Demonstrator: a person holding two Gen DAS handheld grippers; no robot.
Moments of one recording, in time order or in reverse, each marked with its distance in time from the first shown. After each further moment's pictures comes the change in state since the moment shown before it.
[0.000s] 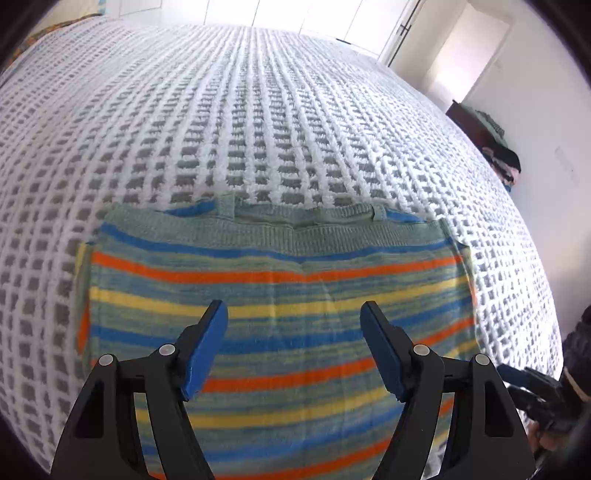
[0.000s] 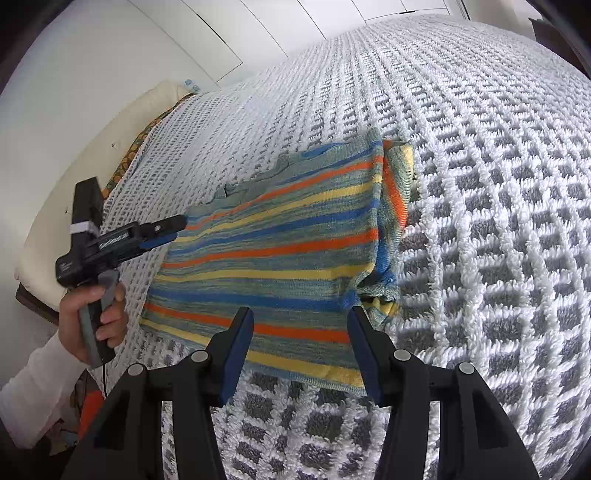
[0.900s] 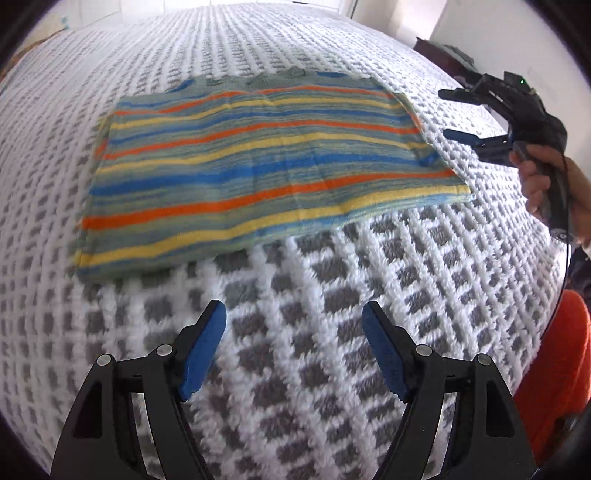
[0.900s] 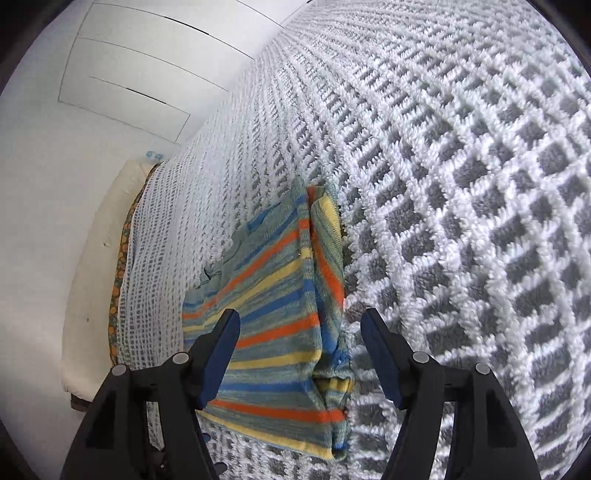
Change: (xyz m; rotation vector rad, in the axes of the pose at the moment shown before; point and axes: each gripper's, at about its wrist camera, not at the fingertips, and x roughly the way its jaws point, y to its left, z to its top) left arm -0.086 -0.020 -0.181 0.149 0.108 0.009; right arm 0.005 -0.082 0.063 0.399 -0.031 0.117
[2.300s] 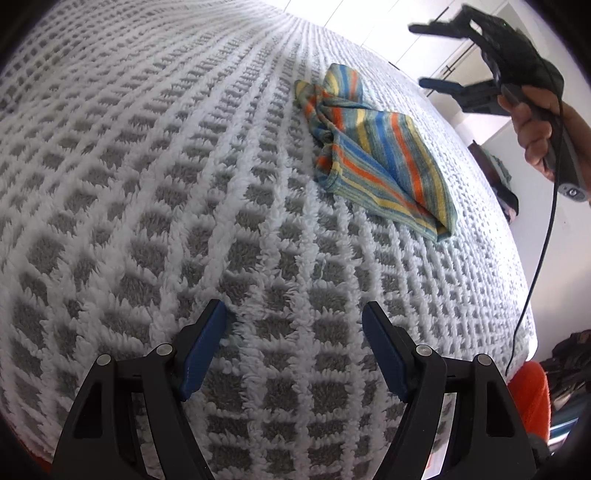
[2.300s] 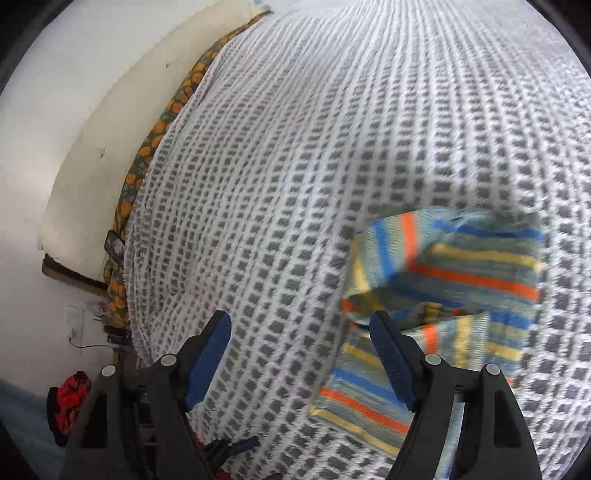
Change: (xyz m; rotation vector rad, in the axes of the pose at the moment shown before) left arm -0.060 0.165 -0.105 -0.412 -0.150 -0.089; right arm 0.190 0.336 -0.083 -0.526 0.355 -0.037
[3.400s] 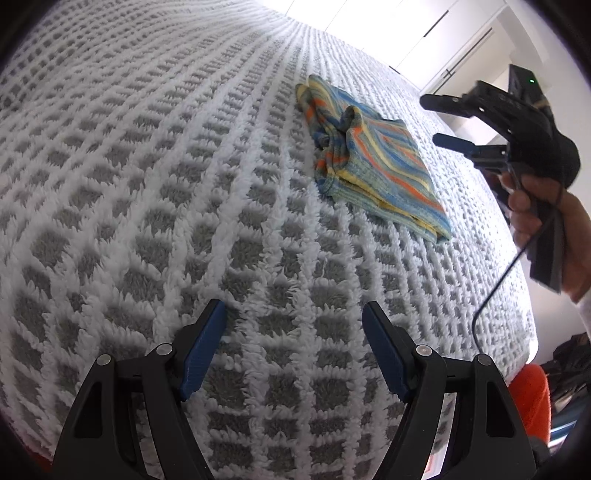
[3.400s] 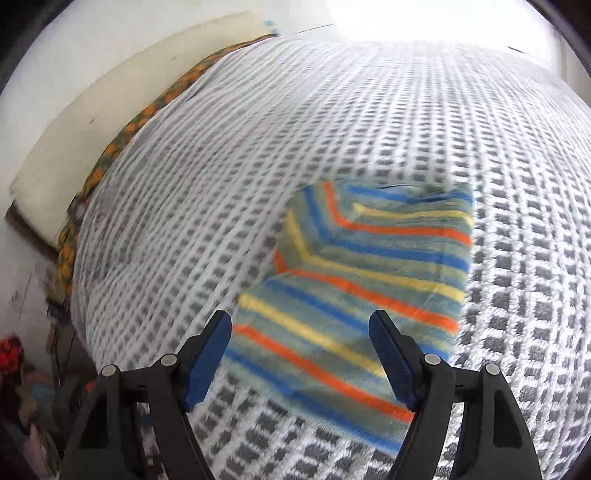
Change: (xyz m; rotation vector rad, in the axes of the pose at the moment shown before) left arm -0.002 -0.001 -0.005 0.000 -0.019 0.011; right arm -0.010 -0.017 -0.073 -0.085 -0.153 -0.192
